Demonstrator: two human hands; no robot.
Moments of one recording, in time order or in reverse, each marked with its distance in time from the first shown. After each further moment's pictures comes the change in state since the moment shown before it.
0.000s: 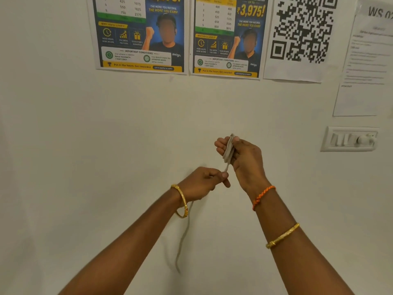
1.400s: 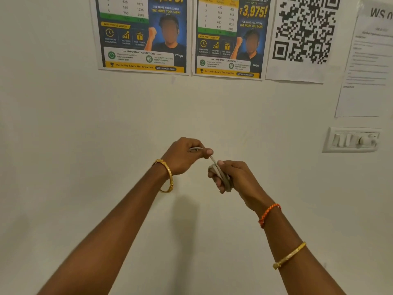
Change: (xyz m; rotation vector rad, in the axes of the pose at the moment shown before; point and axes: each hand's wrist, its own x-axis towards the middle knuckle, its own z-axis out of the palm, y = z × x) left_hand 0.011 0.014 -0.058 0.217 0.293 0.124; right_hand -0.027 0.012 -0.014 -0.621 -0.342 0.069
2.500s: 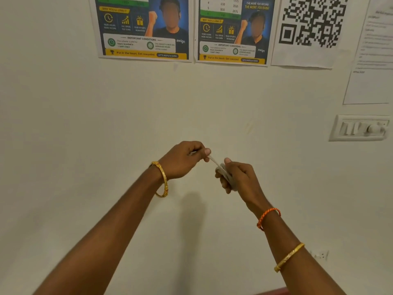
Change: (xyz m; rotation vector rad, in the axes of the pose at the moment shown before) left_hand -0.030 -0.002 -0.001 -0.012 -0.129 -0.018; right_hand -0.005 0.038 0.012 0.014 0.165 -0.064
